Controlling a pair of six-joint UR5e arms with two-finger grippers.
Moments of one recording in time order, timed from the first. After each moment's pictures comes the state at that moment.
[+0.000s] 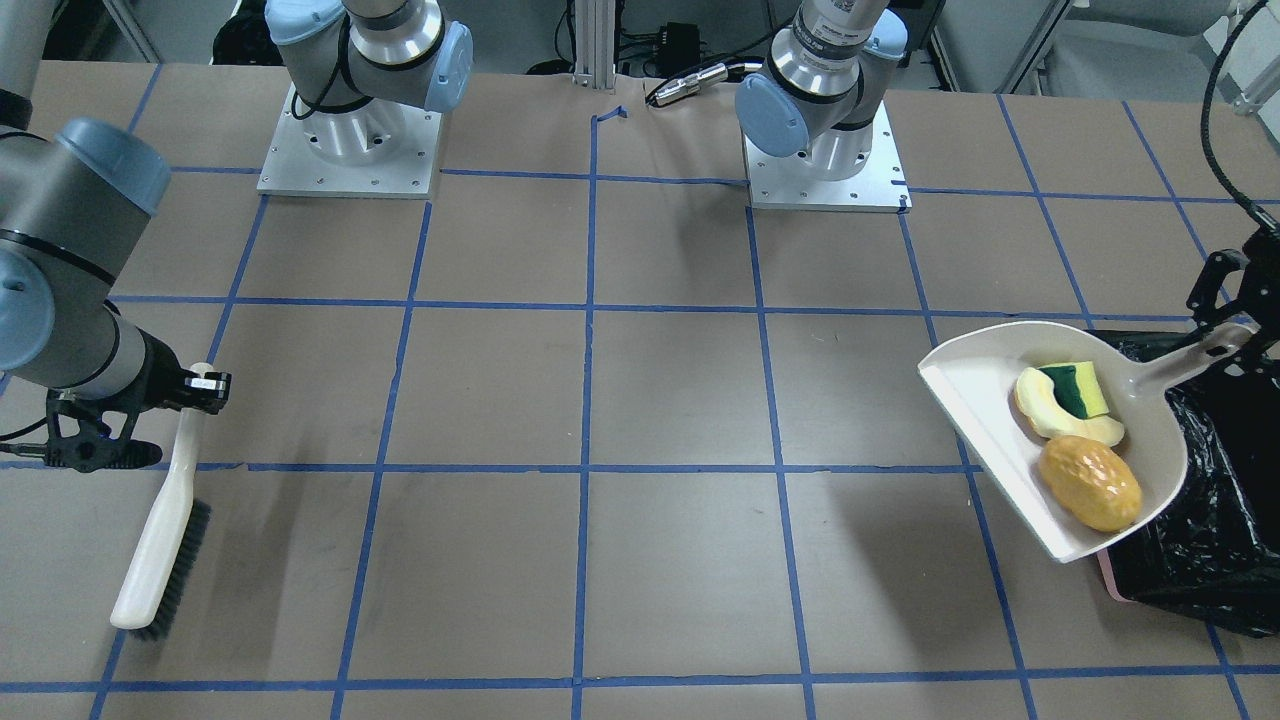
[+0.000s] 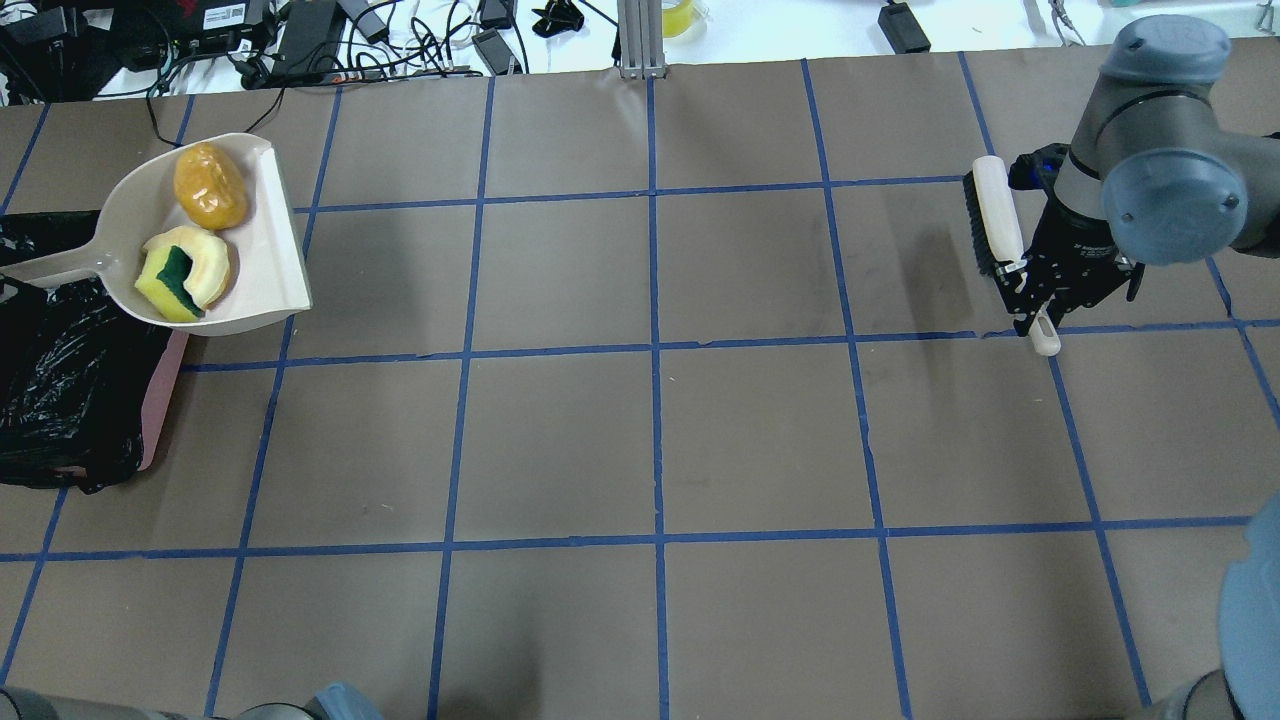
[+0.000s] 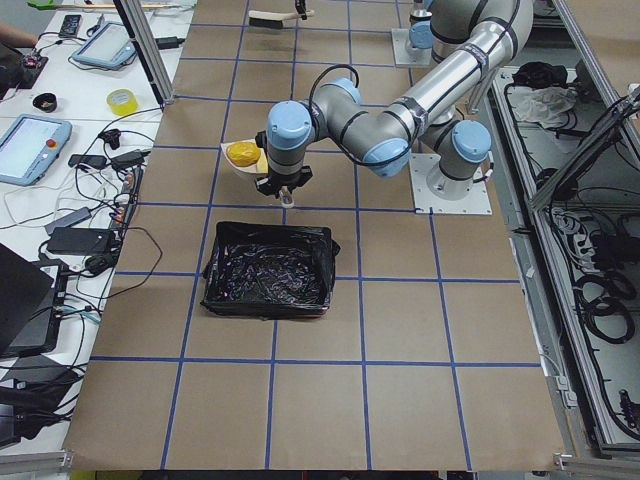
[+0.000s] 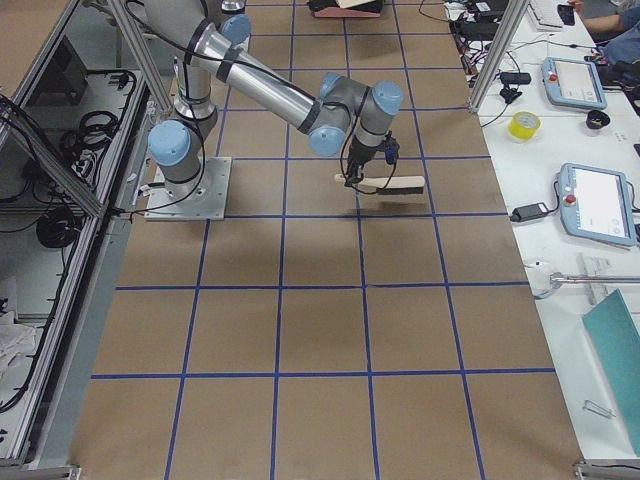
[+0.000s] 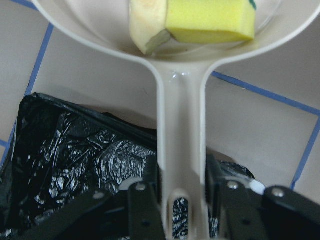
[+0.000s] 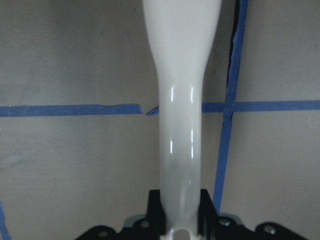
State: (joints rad) left arm -0.80 -1.76 -1.57 -1.44 1.35 1.95; right arm 1.27 -1.25 1.79 -1.93 -1.71 -0.30
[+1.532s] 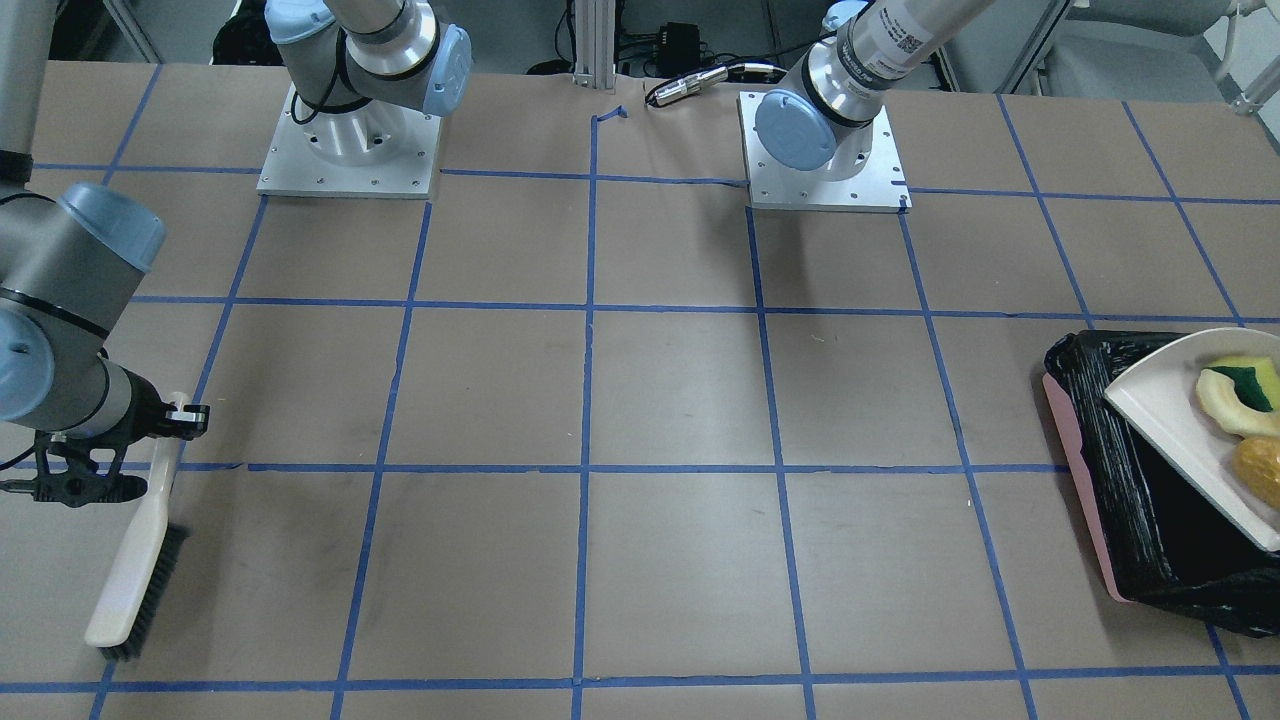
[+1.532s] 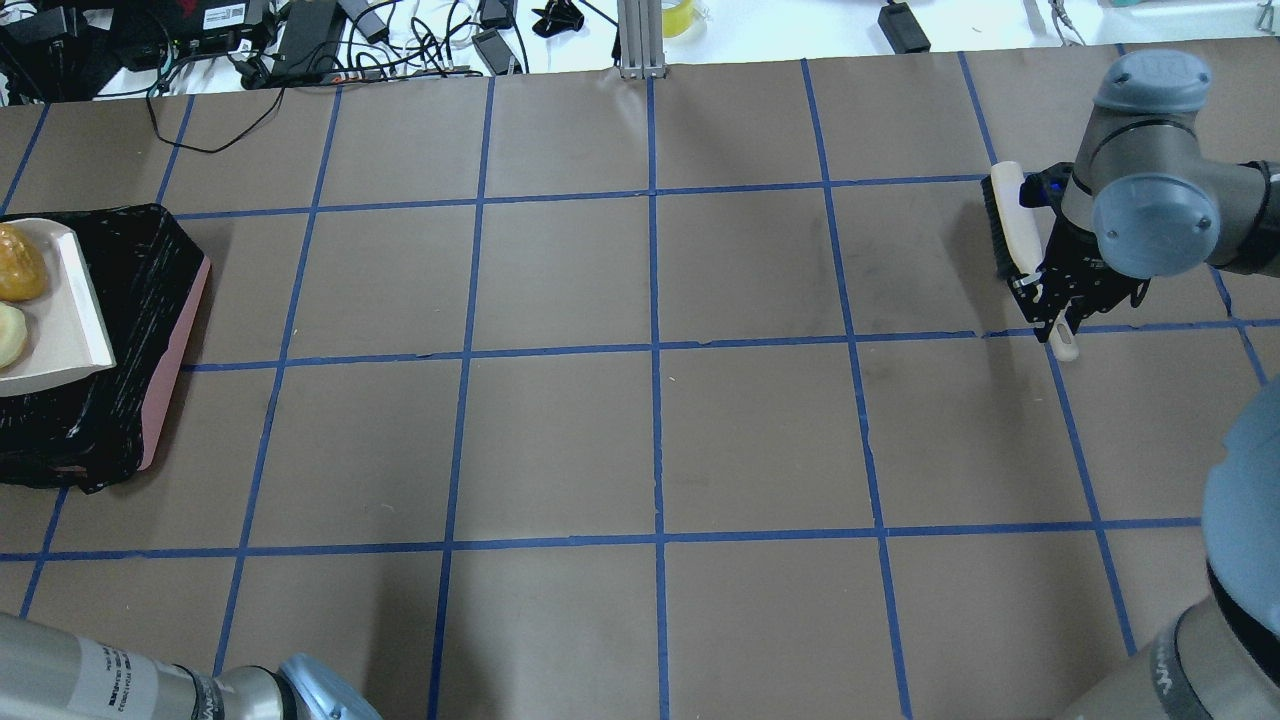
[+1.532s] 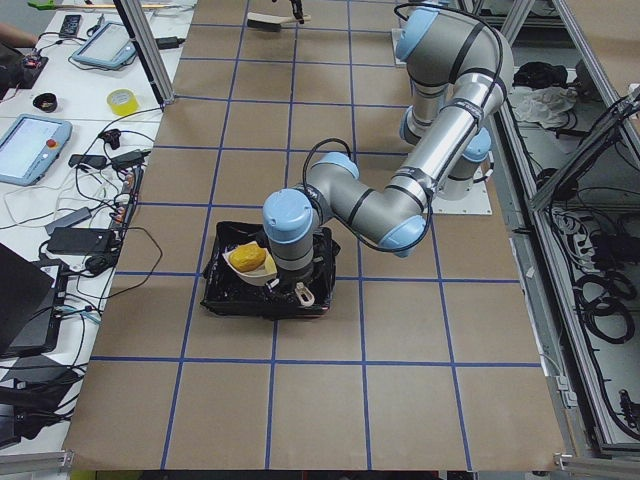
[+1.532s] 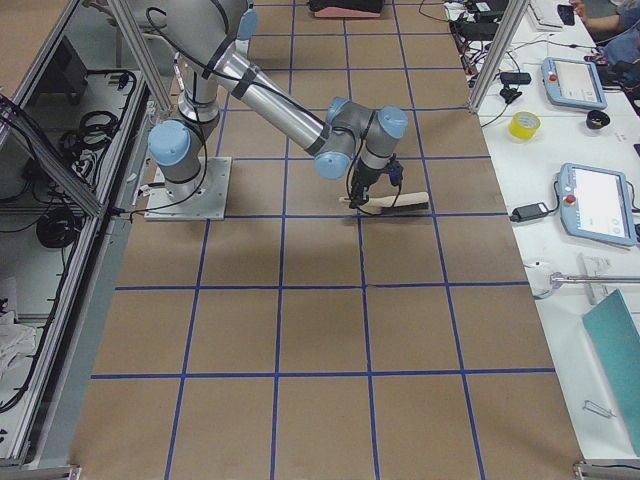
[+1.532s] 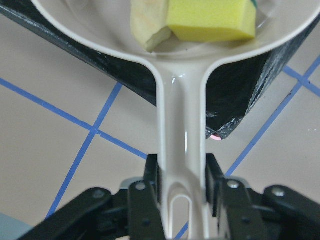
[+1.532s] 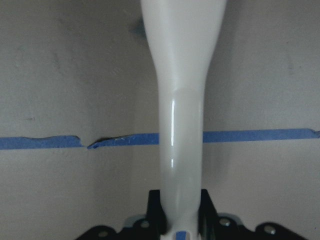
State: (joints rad) left arm -0.63 -1.99 -1.31 -1.39 1.64 1.96; right arm 1.25 -1.17 1.78 -2.00 -1.77 -0.33
